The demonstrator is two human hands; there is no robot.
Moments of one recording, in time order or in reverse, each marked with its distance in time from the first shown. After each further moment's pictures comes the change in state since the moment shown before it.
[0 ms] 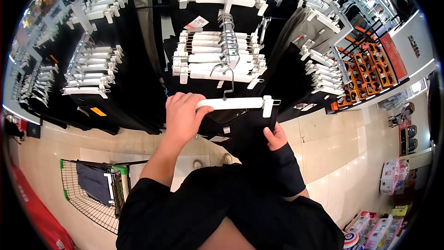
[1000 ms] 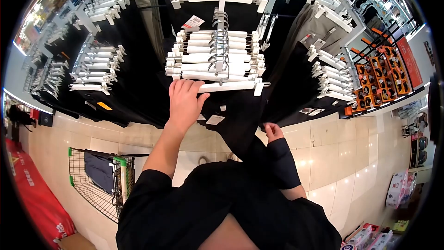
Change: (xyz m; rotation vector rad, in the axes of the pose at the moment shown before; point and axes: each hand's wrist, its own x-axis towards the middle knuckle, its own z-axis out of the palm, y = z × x) left_hand 0.028 -0.008 0.059 0.264 0.093 0.081; right_hand 0.034 0.106 -0.120 -0.354 0.340 0.090
